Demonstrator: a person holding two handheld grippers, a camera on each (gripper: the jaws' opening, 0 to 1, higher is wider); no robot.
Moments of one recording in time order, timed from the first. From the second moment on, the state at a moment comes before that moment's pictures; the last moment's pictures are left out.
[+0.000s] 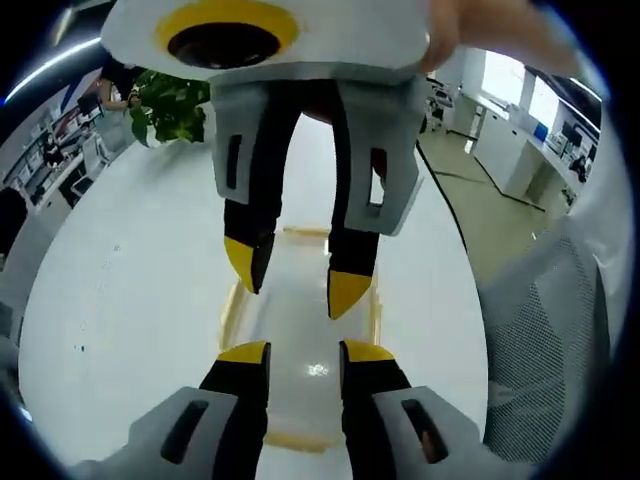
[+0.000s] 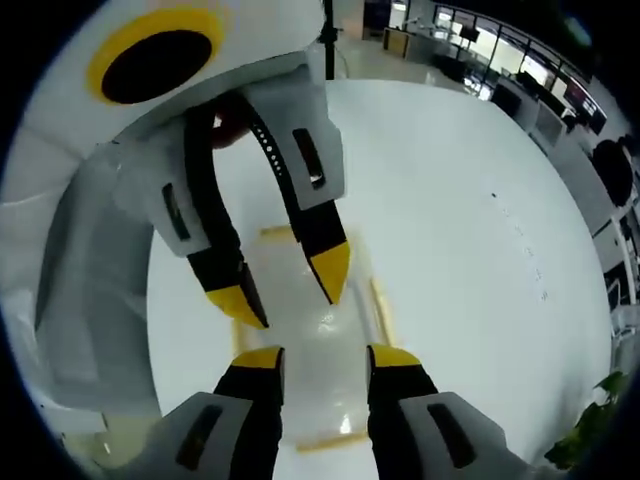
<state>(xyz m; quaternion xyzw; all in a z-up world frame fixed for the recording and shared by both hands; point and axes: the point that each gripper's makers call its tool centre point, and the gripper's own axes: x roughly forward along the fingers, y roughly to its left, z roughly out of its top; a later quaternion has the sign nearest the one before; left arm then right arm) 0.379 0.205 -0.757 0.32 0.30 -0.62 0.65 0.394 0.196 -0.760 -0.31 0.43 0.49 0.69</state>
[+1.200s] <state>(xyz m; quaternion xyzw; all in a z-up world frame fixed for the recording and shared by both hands) 0.358 0.203 -0.766 0.32 0.29 -0.61 0.66 0.411 0.197 -0.769 -0.32 0.44 0.51 0.67</state>
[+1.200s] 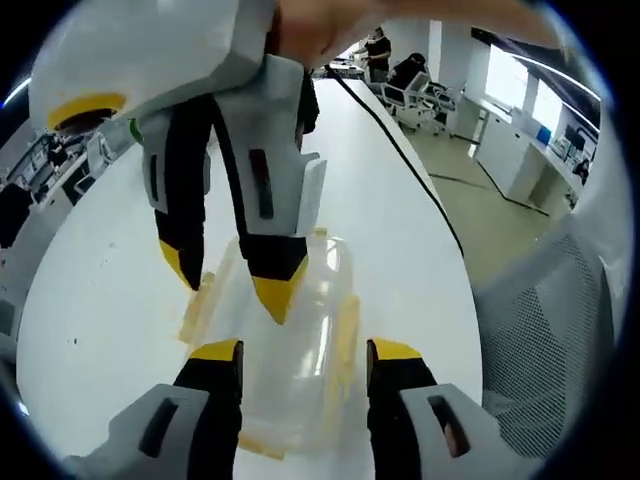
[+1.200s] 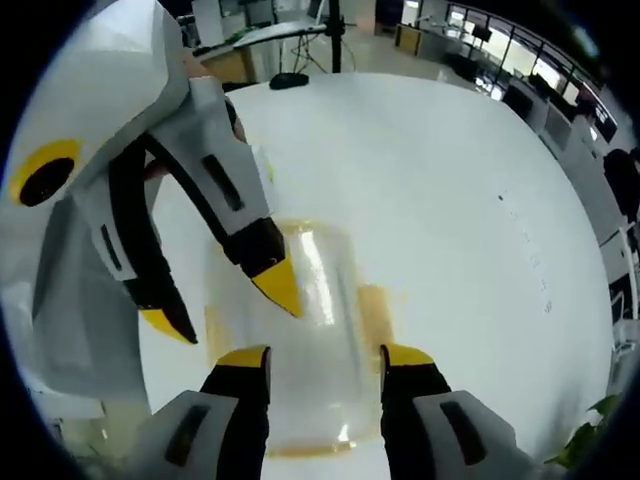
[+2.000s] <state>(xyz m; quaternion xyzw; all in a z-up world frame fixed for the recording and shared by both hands) 0.359 0.200 -0.776 0.40 0.25 -0.55 0.69 0.410 0.203 -0.778 -0.29 0.48 0.56 0.61</state>
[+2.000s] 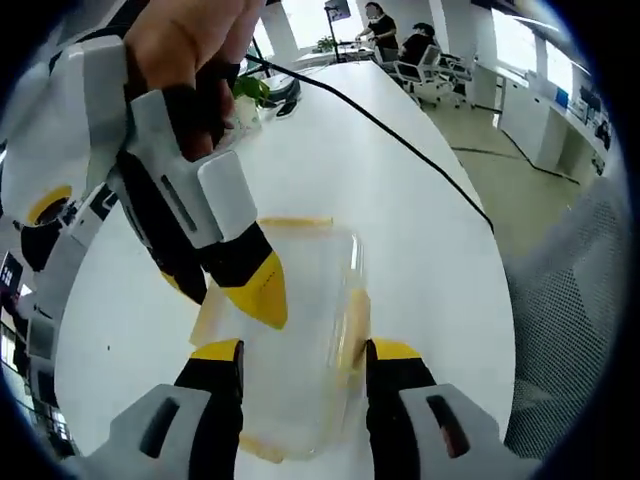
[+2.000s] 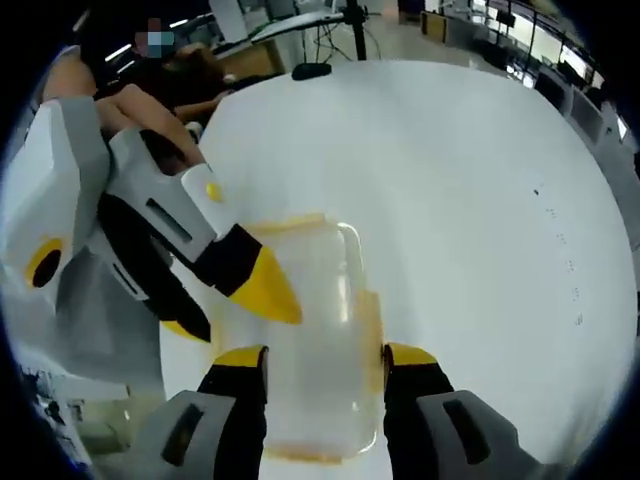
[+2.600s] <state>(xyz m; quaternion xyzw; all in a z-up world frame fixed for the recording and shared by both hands) 0.364 0.202 -0.773 0.43 0.24 -0.54 0.69 0.410 0.204 -0.786 -0.29 0.52 0.56 0.57</state>
